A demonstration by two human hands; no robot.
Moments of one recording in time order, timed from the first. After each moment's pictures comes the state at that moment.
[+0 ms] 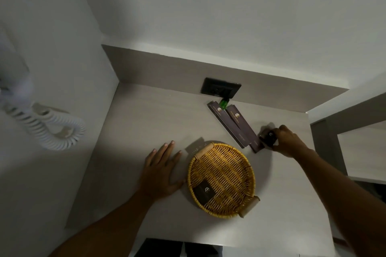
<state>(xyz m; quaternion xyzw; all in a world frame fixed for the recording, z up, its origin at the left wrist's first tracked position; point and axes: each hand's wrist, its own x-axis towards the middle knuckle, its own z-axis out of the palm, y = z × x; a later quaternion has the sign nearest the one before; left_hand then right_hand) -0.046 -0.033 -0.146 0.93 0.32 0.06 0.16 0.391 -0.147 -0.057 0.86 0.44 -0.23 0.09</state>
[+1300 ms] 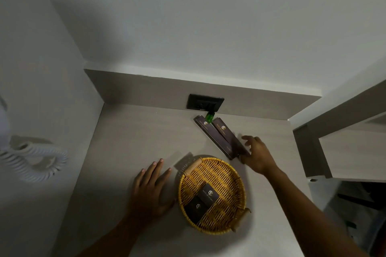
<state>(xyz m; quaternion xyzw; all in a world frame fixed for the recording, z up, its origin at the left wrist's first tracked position) -0.045 -0.034 -0.147 0.93 0.32 0.06 0.17 0.321 -0.139 -0.043 0.88 0.41 -0.23 -0.12</state>
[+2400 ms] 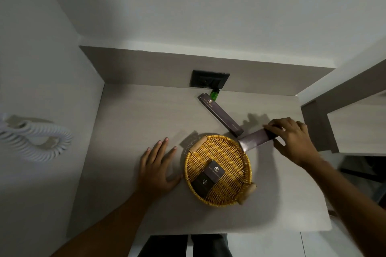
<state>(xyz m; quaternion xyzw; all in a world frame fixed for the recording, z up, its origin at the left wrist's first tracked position) -0.044 -0.033 -0.144 0.93 0.33 0.04 0.17 0.357 -0.212 -0.025 0.80 0.60 -0.01 0.02</state>
